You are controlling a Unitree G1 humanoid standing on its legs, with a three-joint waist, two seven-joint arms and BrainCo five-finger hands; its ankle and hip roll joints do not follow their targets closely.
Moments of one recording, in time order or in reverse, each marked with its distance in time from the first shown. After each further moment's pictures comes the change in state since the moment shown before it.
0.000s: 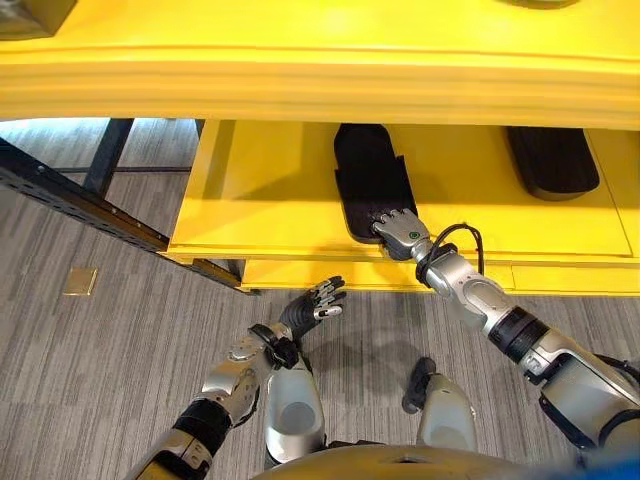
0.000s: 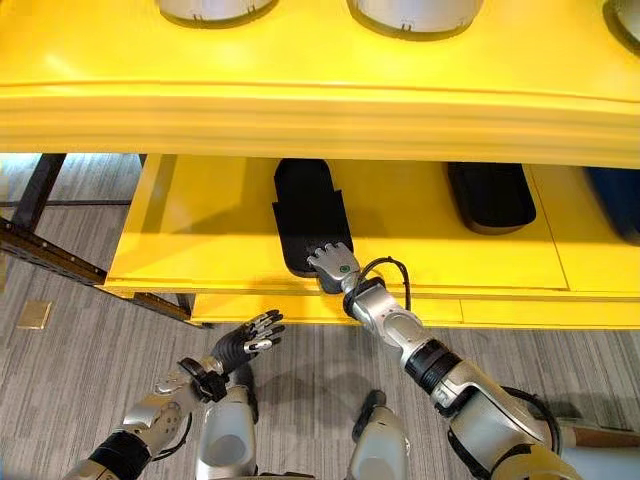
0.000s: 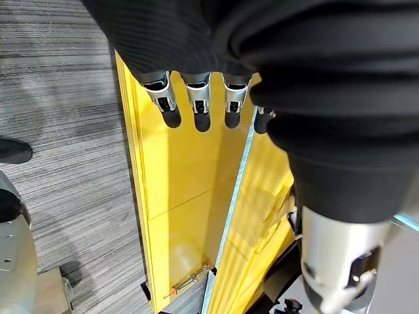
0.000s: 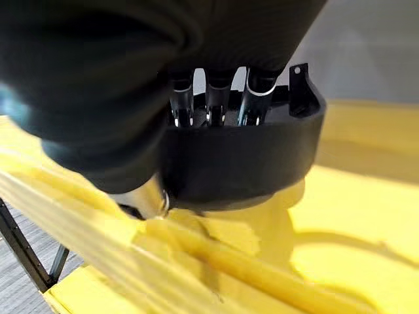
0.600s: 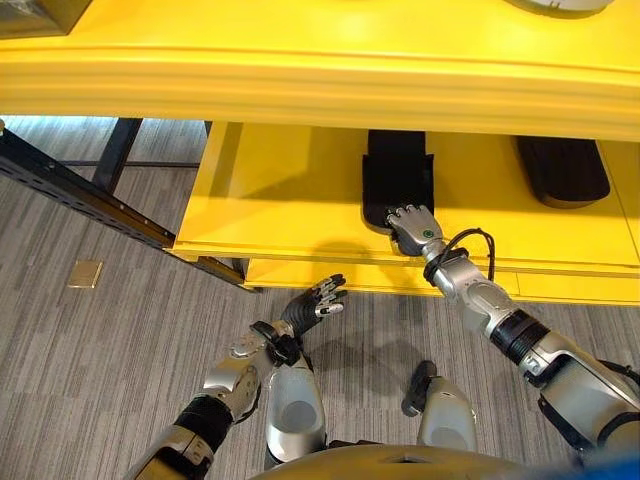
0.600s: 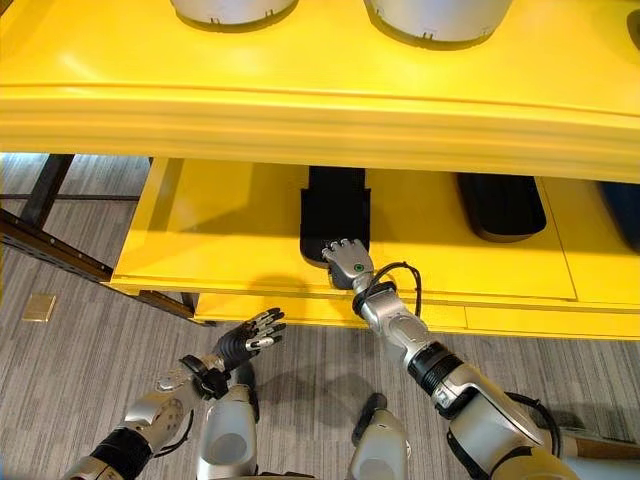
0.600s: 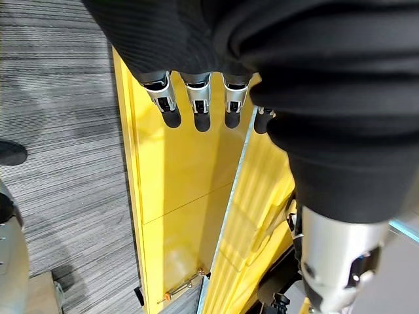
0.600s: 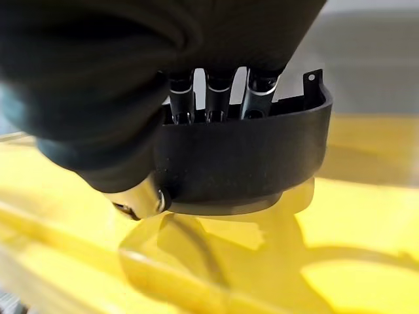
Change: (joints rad) left arm -0.026 -0.001 -0.004 0.000 -0.002 0.005 0.008; right arm 0.022 0.002 -0.044 0.086 0.074 0.043 -0.187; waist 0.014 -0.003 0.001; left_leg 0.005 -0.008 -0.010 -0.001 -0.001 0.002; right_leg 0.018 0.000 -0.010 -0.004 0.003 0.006
